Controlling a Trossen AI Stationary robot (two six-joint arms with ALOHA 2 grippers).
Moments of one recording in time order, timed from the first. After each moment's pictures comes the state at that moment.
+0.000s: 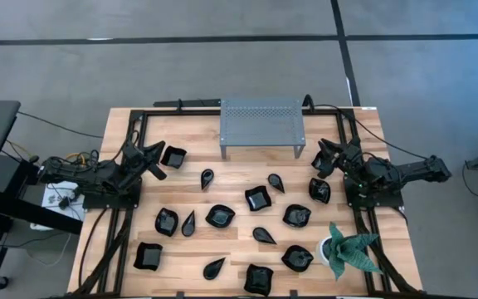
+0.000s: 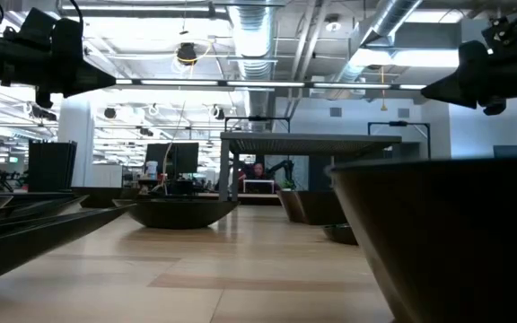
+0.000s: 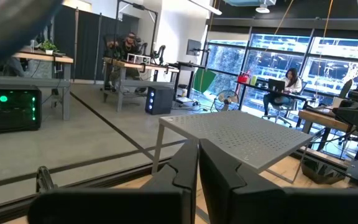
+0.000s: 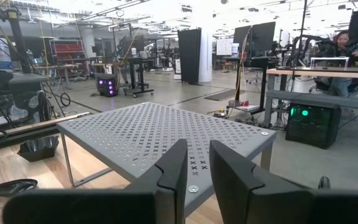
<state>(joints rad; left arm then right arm) -0.23 0.01 0.01 0.20 -1.02 0.01 0.17 0.01 0.00 0.14 0.99 -0.09</state>
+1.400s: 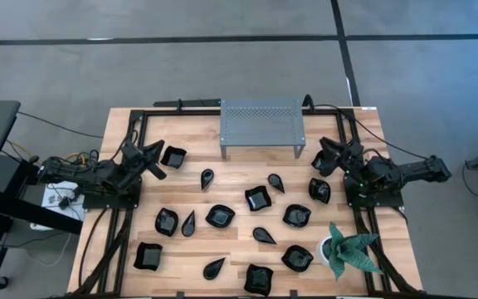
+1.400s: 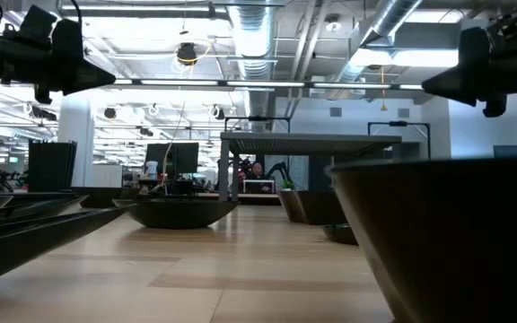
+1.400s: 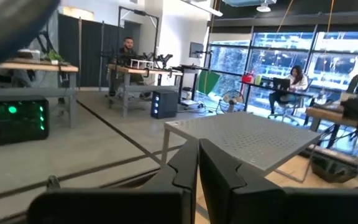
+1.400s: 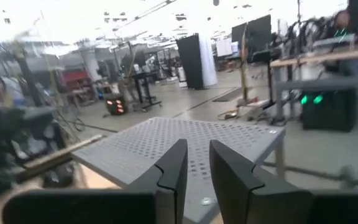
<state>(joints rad) -0.23 0.01 0.01 0.23 -1.03 0.09 0.17 0.01 0.00 0.20 1.00 -0.01</state>
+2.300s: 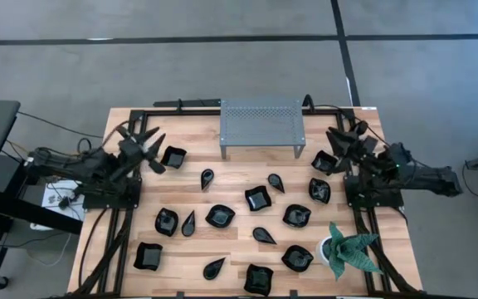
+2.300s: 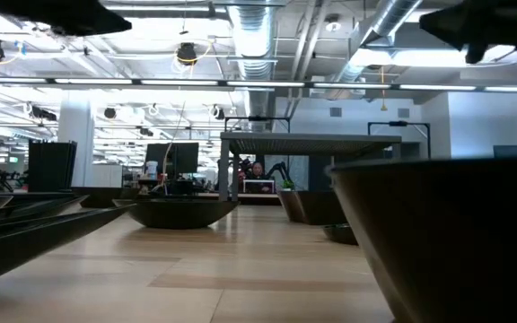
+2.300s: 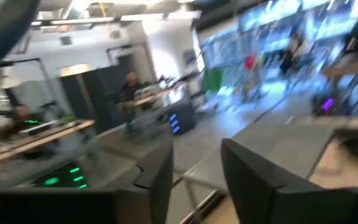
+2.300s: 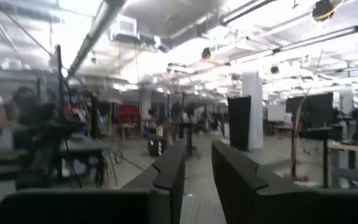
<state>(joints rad) -0.23 0.38 0.33 0.31 -0.99 0.53 -0.09 0.15 0.20 0.35 0.47 -0.21</state>
